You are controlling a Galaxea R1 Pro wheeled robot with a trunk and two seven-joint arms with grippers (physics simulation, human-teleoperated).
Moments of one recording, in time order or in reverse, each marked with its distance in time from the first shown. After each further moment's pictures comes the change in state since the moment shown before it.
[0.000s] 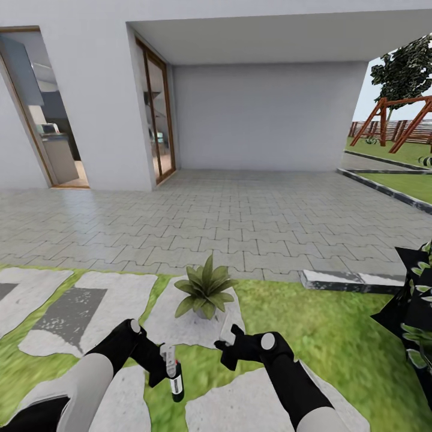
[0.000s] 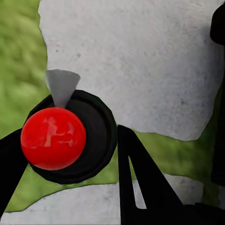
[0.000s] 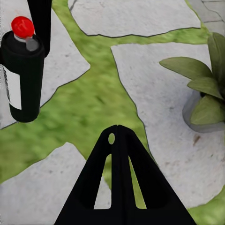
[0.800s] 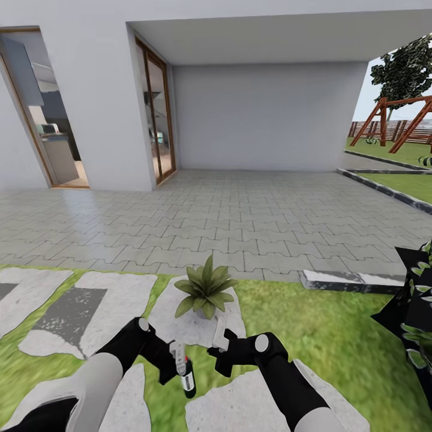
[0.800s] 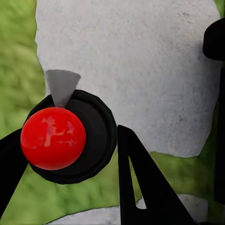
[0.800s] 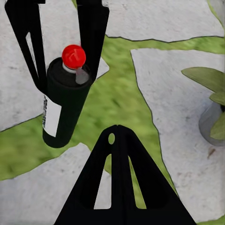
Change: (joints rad) left arm 0.001 -0.050 0.004 -0.022 0.010 -0.017 -0.006; right arm 0.000 0.000 0.076 -0.001 -0.007 -0.002 0.040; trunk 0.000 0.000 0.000
